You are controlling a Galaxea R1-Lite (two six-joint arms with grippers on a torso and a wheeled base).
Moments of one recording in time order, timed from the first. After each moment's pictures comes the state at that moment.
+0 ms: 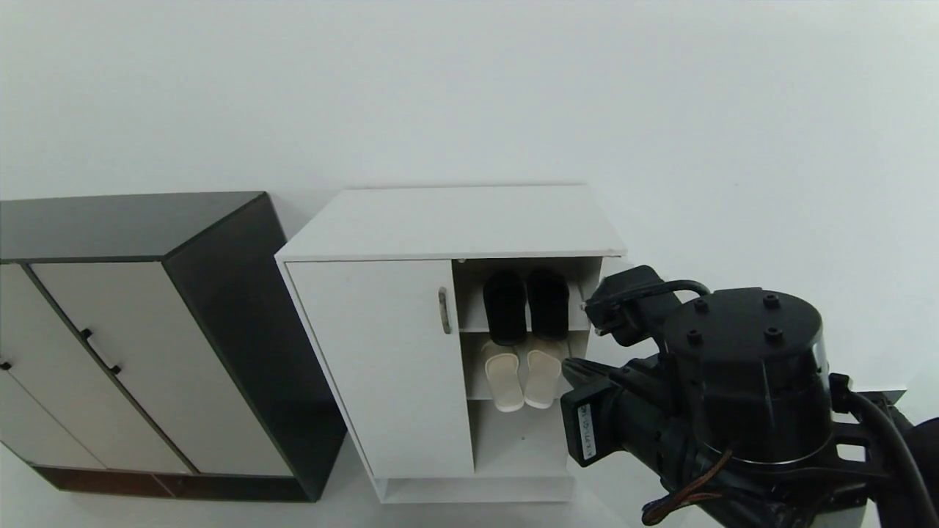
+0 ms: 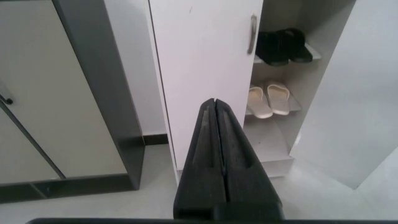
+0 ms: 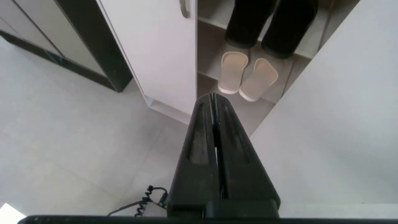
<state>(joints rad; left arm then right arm) 0.00 0.00 0.00 0.00 -0.05 0.03 1.04 1.63 -0.87 -0.40 -0.56 0.20</state>
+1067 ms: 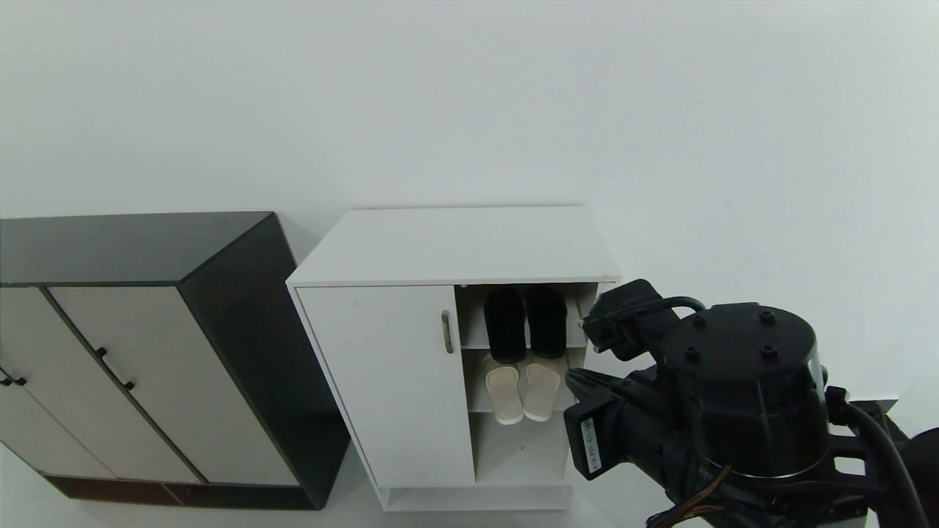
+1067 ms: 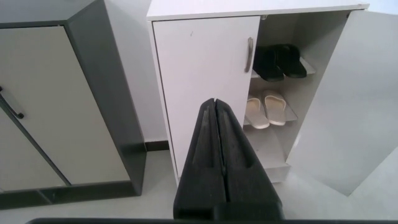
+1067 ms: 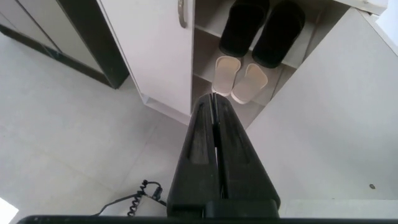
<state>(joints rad) 0.00 0.00 0.00 0.00 -0.05 0.03 1.04 1.63 -0.84 -0.41 -0.56 0.17</state>
